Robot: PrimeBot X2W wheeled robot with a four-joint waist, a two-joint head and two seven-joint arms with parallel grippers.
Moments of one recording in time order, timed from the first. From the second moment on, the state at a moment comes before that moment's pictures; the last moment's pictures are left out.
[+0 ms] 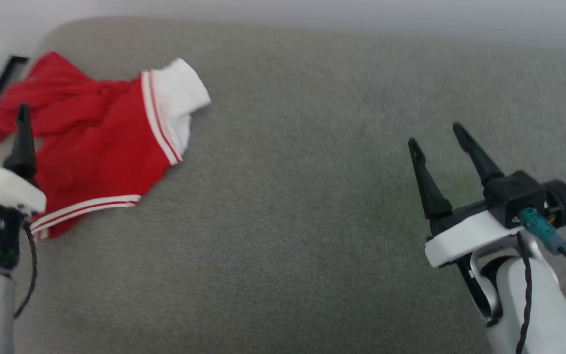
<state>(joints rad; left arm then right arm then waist) -0.53 0.43 0.03 0.52 -0.56 -0.13 -0.12 -0.28 -0.10 0.12 0.08 0.05 0.13 -0.08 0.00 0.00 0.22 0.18</state>
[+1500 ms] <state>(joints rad) -0.94 0.58 -0.34 1.02 -0.81 -0.13 0.16 -0.33 -0.12 0.06 0.04 0.06 0.13 -0.07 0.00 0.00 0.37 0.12</state>
